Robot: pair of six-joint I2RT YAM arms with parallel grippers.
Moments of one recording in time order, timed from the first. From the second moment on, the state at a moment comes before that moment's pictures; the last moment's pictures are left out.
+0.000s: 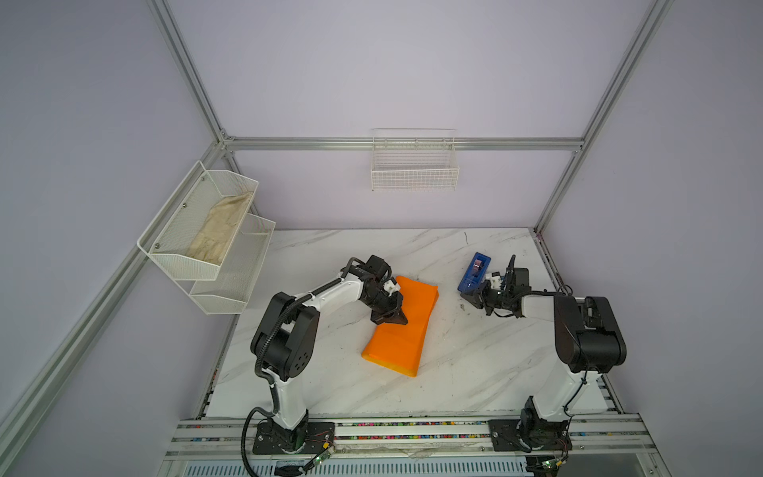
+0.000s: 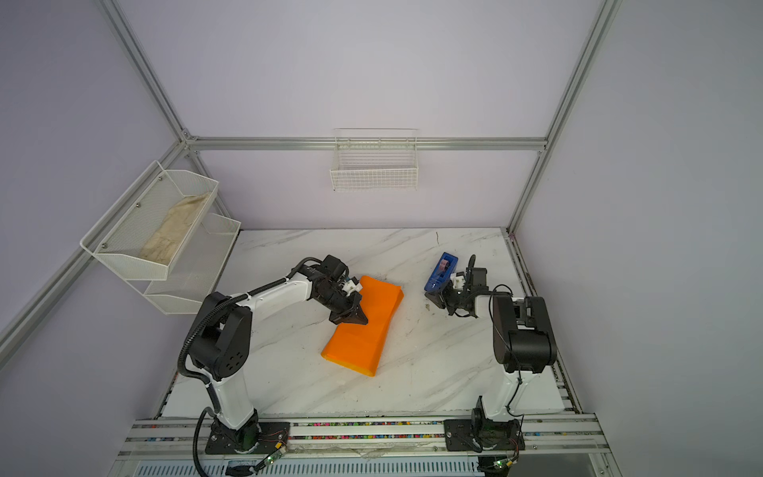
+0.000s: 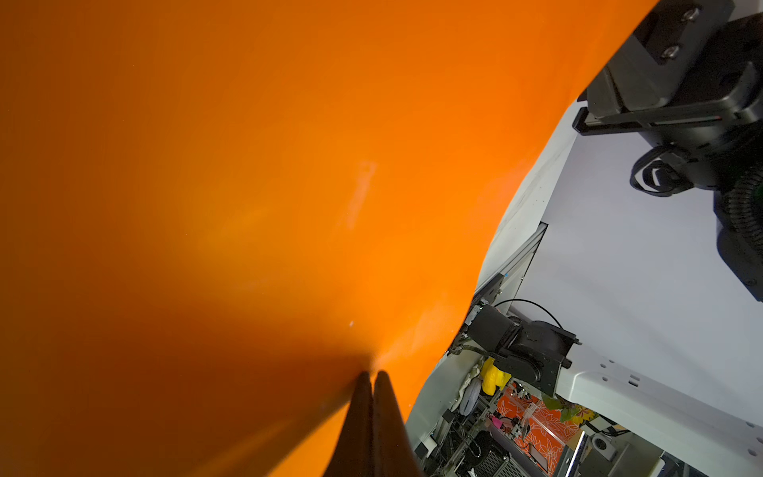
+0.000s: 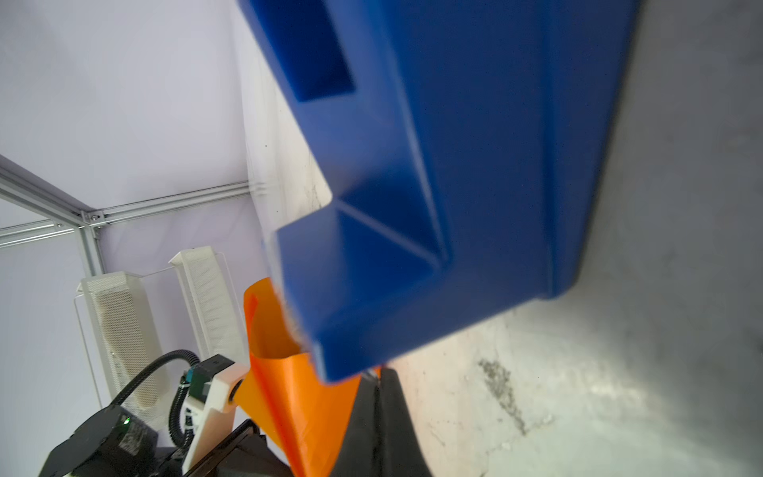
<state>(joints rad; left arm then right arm) -0.50 1.87 1.35 -0.77 0.69 -0.59 -0.01 1.82 0.84 0.13 -0.80 0.90</state>
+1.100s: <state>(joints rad) -0.50 1.87 1.35 -0.77 0.69 -0.58 0.54 1.56 1.20 -0.48 -0.69 0.50</state>
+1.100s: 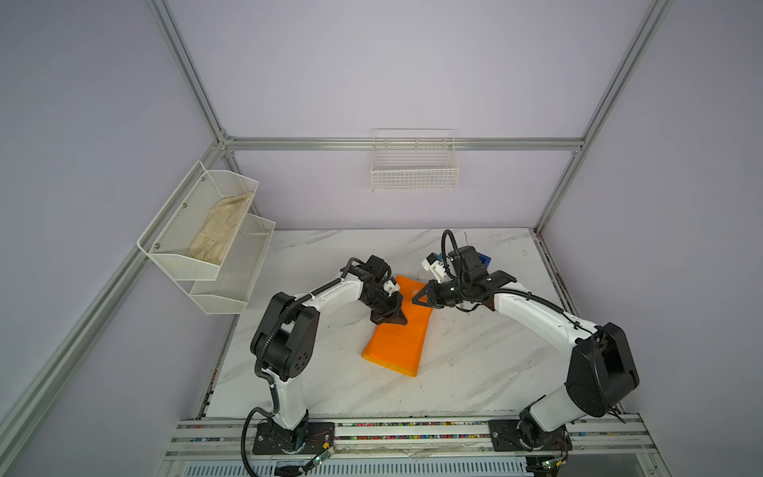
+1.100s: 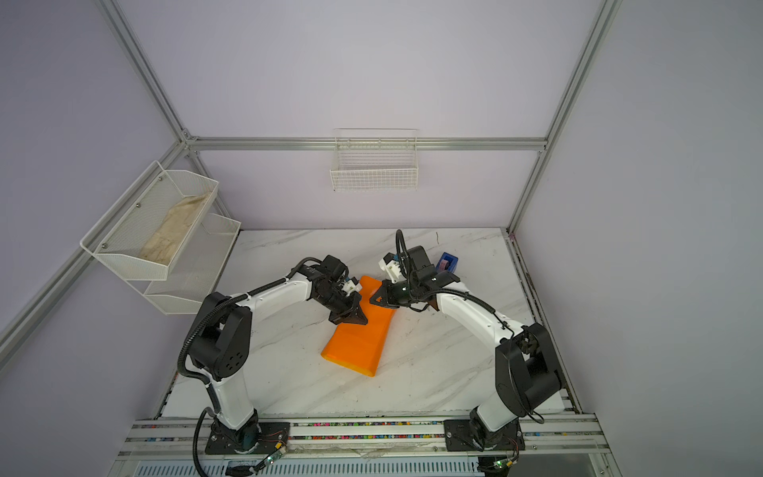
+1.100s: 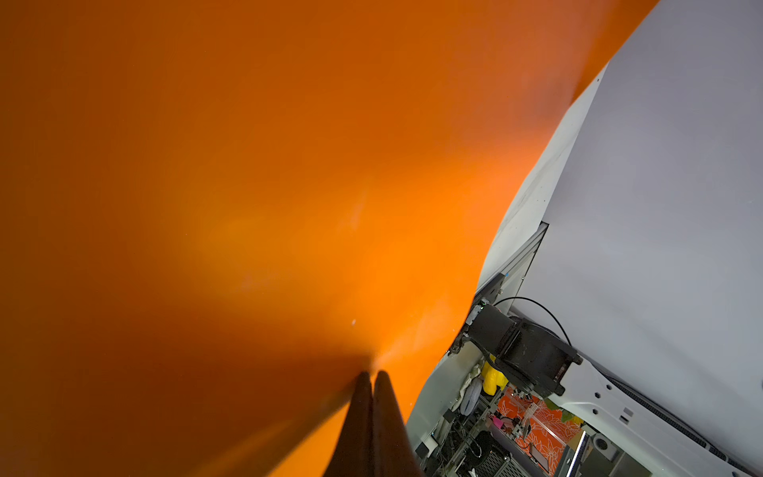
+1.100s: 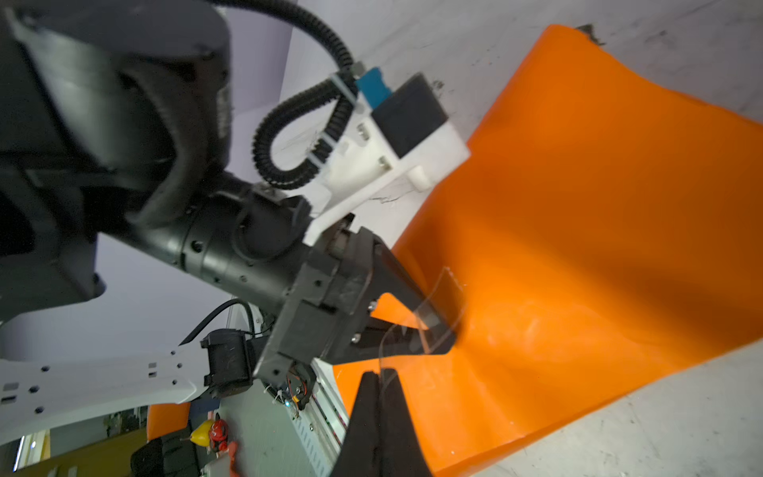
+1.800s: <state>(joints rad) -0.50 1.87 1.35 -0.78 0.69 -0.58 0.53 1.72 1.20 -0.66 -0.81 0.39</state>
